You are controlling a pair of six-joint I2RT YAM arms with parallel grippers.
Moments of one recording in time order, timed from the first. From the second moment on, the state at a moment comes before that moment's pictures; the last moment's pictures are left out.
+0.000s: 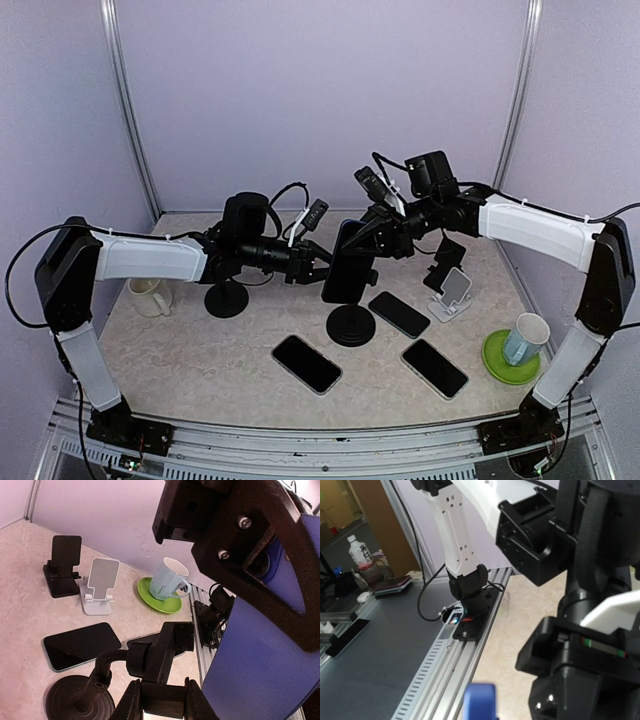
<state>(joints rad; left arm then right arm) -0.74 1.79 1.17 0.34 0.88 -0.26 0.61 1.67 1.41 -0.29 -1.28 -0.29</state>
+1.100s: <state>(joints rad) -0.74 1.78 1.18 0.28 0.88 -0.21 0.57 1.76 1.36 -0.26 -1.32 -0.29</state>
